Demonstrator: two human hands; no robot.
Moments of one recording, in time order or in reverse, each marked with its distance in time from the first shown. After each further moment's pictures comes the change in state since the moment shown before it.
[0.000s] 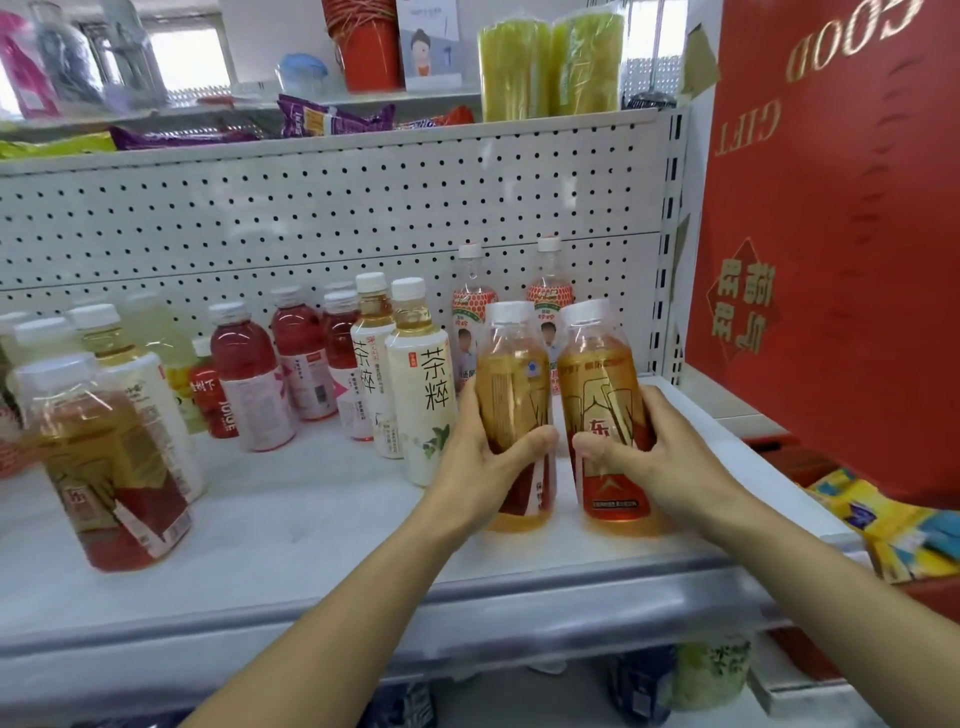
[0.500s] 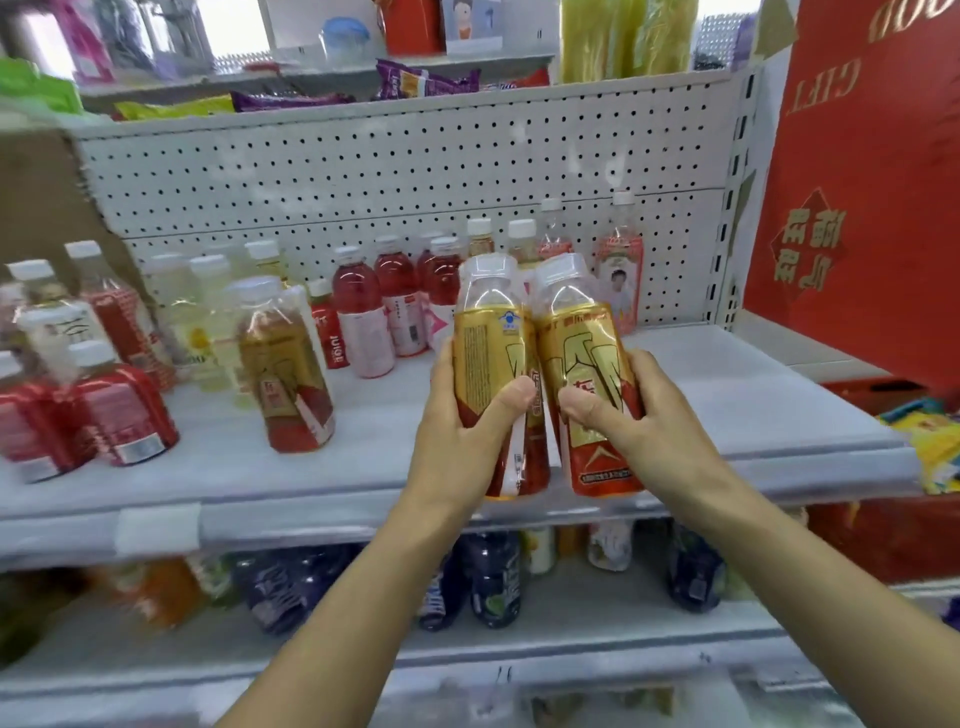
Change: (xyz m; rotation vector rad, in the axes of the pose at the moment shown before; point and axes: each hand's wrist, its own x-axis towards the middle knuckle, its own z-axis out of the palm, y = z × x) left_hand -0.128 0.009 -0.106 -0.182 0.155 0.056; right_hand -0.100 -0.072 0.116 0.118 0.026 -0.082
